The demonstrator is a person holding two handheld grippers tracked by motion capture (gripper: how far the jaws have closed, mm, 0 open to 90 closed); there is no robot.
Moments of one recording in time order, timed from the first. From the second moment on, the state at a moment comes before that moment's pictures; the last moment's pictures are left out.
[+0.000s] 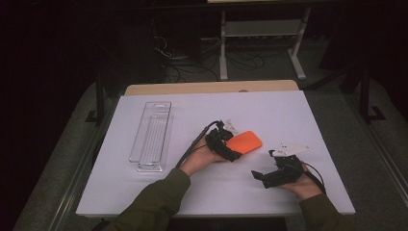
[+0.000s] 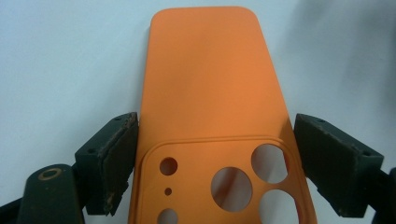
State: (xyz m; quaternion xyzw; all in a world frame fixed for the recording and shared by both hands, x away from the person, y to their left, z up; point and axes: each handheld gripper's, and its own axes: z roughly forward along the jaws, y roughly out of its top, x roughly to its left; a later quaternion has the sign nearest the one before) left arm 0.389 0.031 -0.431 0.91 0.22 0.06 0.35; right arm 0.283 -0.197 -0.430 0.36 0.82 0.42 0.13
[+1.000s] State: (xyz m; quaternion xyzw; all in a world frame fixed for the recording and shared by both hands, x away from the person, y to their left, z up) left arm 0.377 0.080 -0.403 0.90 0.22 0.06 0.38; right arm 0.283 -0.198 -0.430 0.36 0.82 0.42 0.13
